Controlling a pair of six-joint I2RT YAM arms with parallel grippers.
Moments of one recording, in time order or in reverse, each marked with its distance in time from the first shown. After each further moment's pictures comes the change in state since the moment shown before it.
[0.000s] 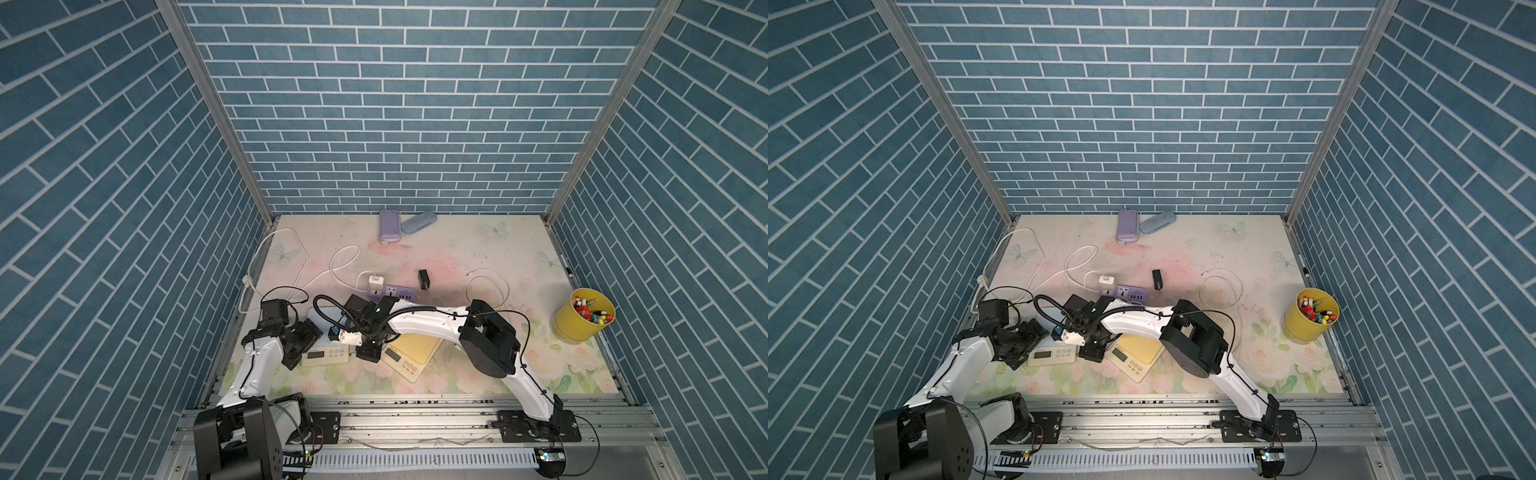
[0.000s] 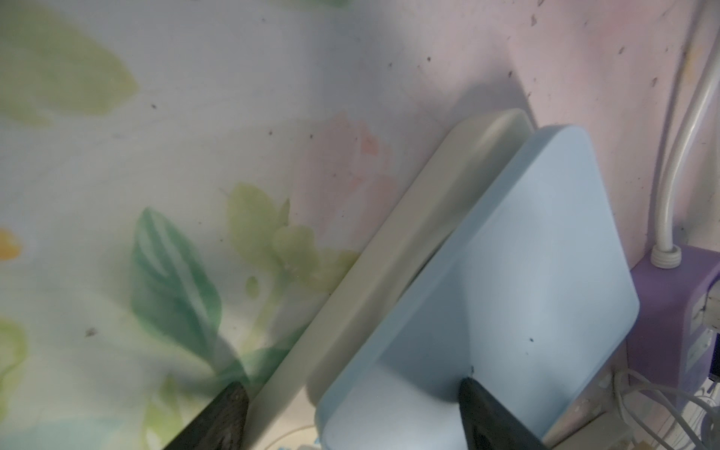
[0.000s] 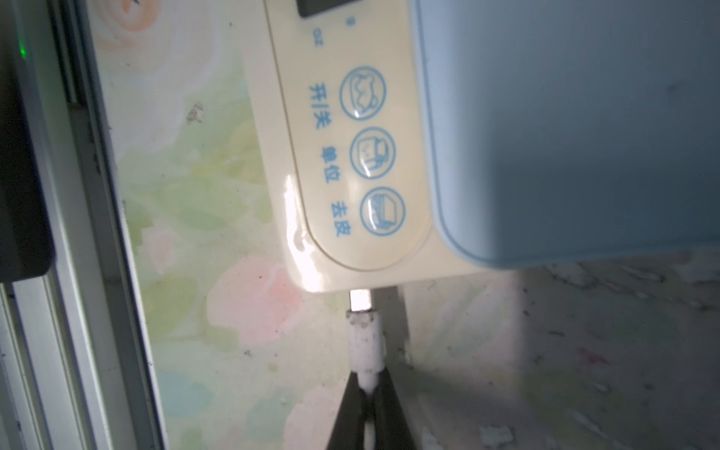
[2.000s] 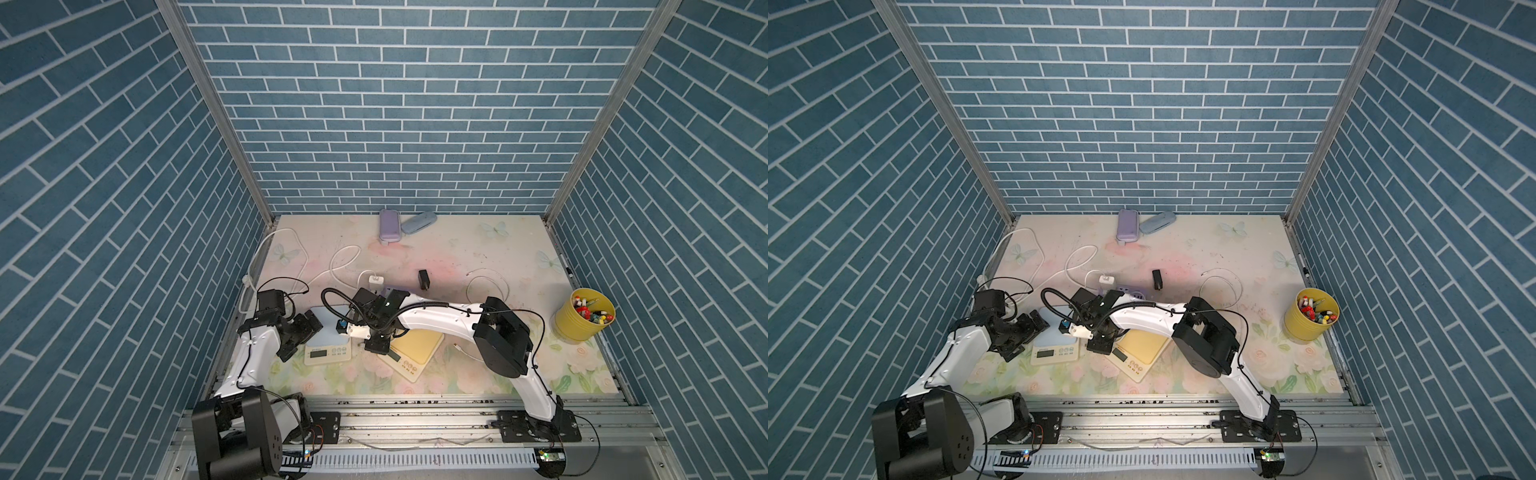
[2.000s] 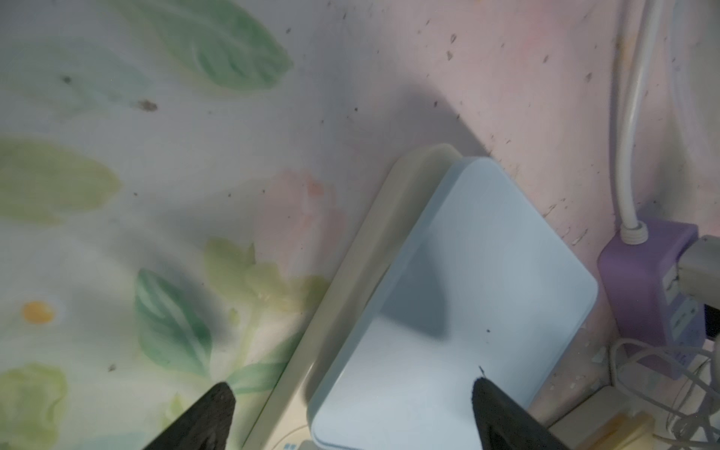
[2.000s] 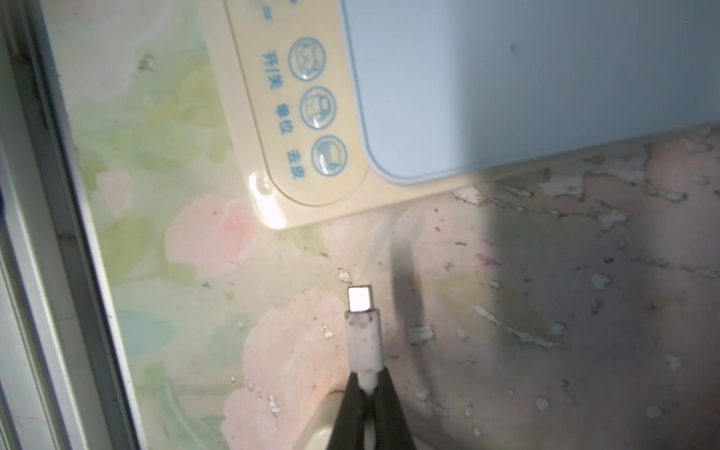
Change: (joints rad) left arm 0.013 0.063 0.100 -0.057 0.015 0.141; right arm -0.027 -0.090 -0.060 -0.018 0.099 -0.045
